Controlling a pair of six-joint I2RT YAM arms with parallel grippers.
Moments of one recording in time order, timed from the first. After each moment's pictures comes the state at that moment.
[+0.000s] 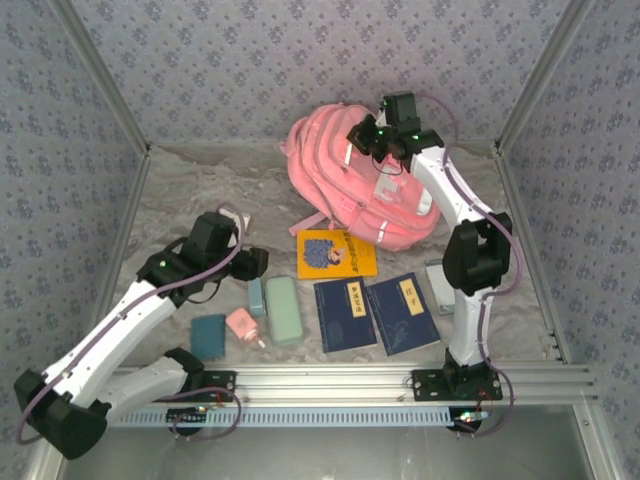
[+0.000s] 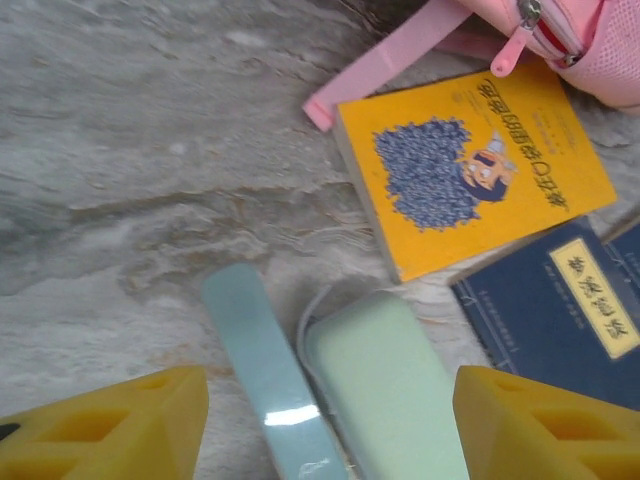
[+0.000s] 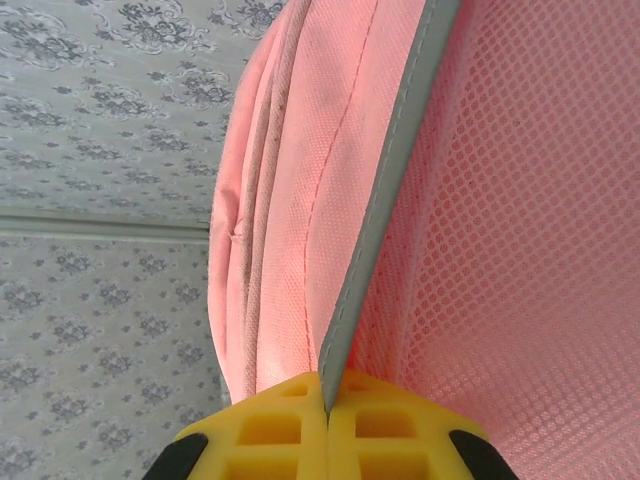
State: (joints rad) left arm -0.60 0.99 0.96 -0.80 -0.04 -0.31; right arm 0.31 2.01 1.94 -0.51 -0.37 0.92
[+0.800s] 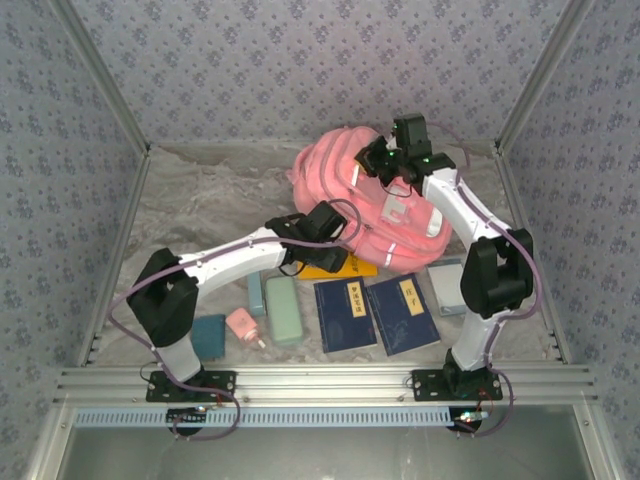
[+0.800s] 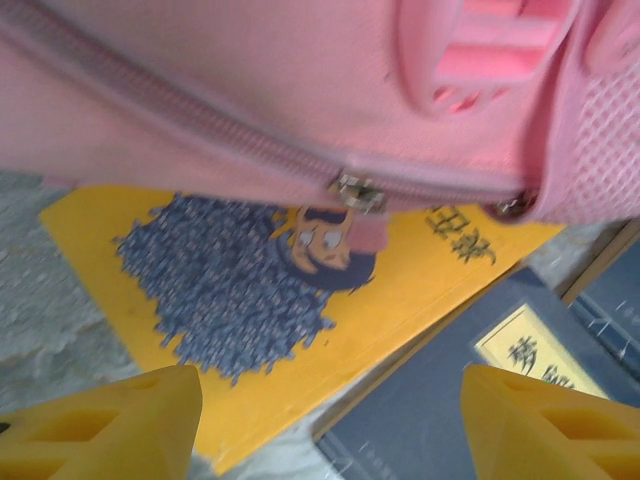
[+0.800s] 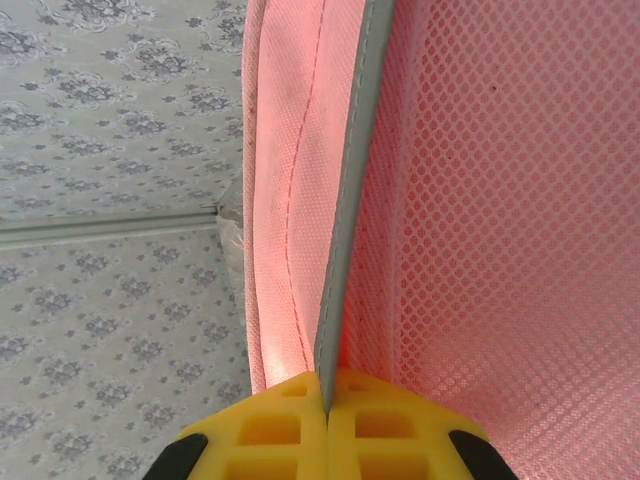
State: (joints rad) left arm -0.90 1.73 1.31 -0.60 -0.13 -0.29; right arm 0.29 1.80 1.60 -0.39 -0.42 1.09
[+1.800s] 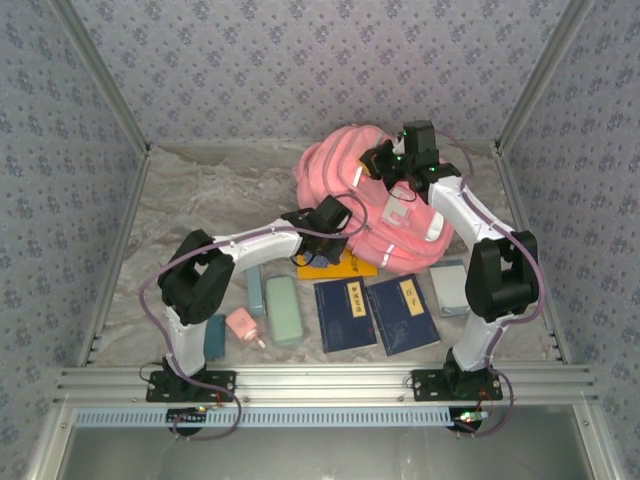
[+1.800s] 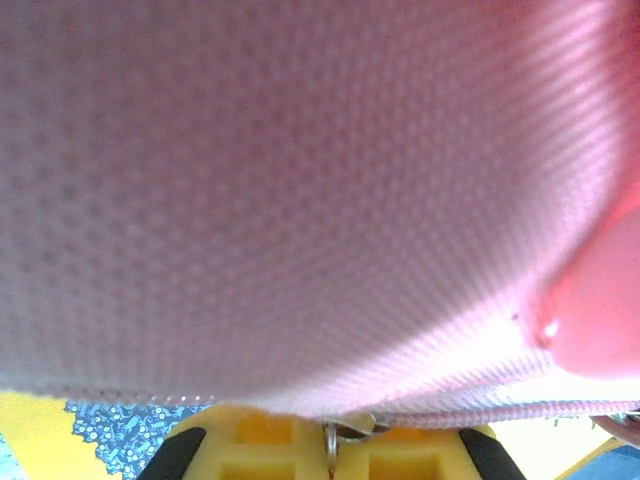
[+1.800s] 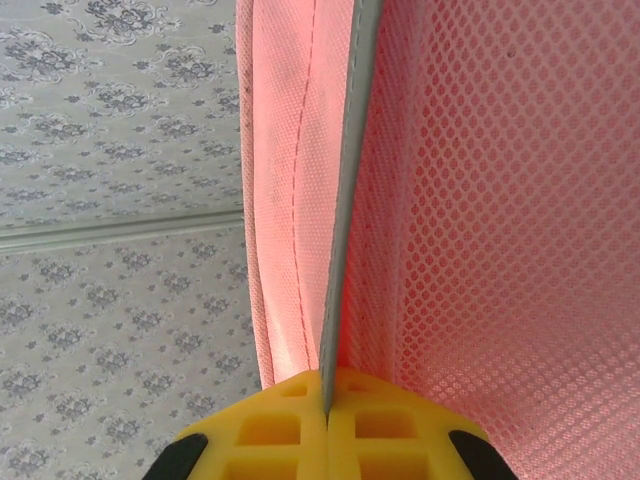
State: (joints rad) left arm -0.83 1.94 1.38 -0.46 -0.11 -0.26; right arm 0.26 1.77 1.47 -0.24 -0.50 1.15
